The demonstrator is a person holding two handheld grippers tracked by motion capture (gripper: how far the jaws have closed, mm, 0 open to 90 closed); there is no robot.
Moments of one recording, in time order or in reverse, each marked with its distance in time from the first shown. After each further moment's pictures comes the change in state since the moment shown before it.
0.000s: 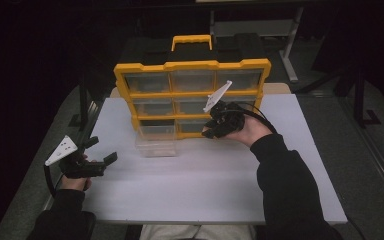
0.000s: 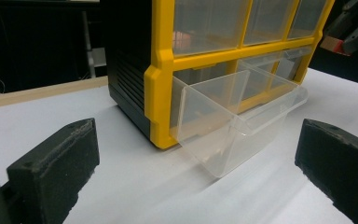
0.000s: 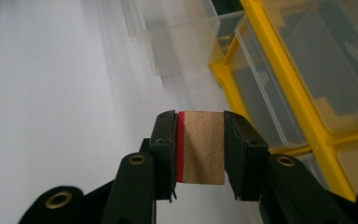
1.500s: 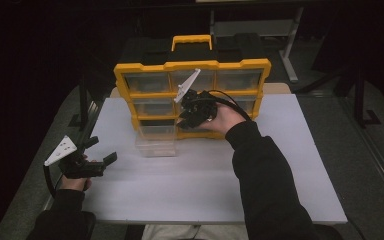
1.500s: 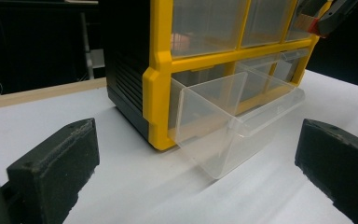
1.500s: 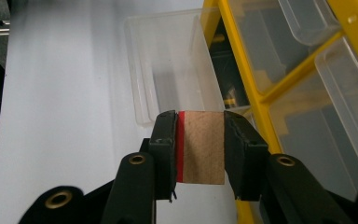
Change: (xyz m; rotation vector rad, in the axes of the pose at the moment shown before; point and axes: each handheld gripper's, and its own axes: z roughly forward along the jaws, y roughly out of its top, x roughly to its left) left arm 0.000 0.000 -0.001 -0.007 -0.007 -0.001; right arm 0.003 0.070 0.020 -0.020 0.025 -0.087
